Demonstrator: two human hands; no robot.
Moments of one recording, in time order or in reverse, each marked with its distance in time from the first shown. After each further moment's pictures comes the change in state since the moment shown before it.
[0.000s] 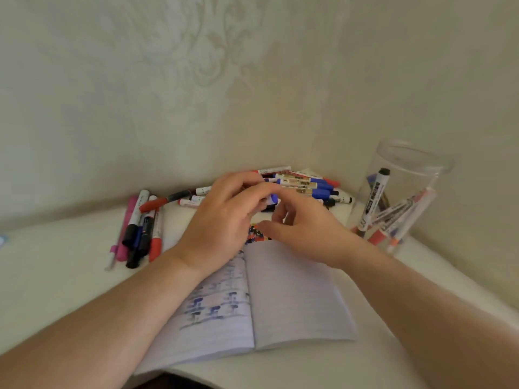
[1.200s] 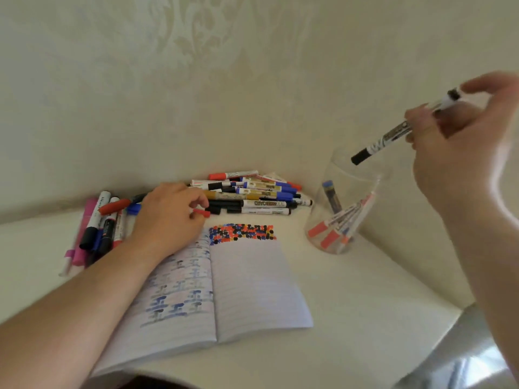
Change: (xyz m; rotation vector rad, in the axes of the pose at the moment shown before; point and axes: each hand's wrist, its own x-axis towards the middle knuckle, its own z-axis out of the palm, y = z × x) left_hand -0.009 -0.053 -0.001 0.273 -0.357 -0.509; right_hand -0.062 -0.024 -0.170 -0.142 1.046 -0.118
